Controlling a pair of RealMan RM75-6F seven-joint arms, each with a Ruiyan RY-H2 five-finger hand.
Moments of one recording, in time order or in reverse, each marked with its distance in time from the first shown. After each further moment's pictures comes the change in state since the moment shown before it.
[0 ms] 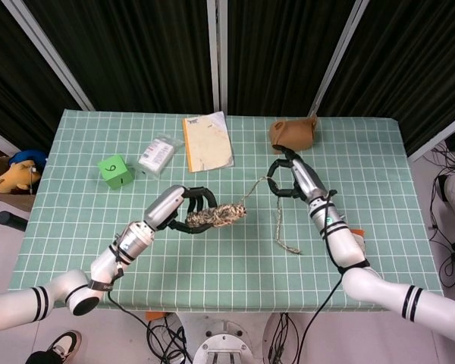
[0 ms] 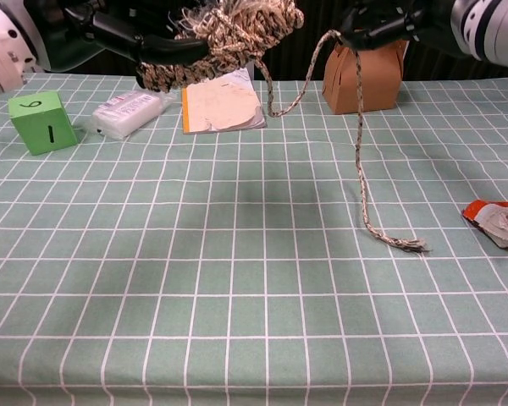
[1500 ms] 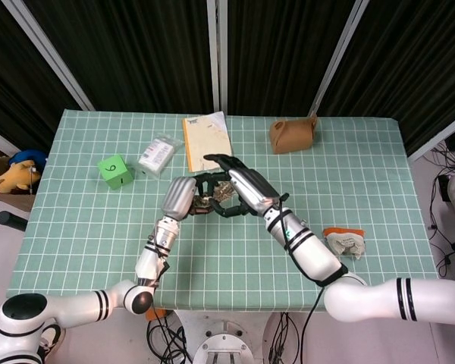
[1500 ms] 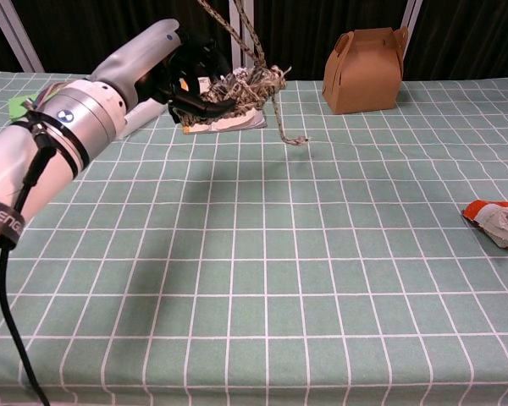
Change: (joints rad) left arm -0.033 -0.427 -0.122 0.286 -0.377 0.081 0.673; right arm 0.337 0.162 -0.122 -0.336 0.129 0.161 -0.083
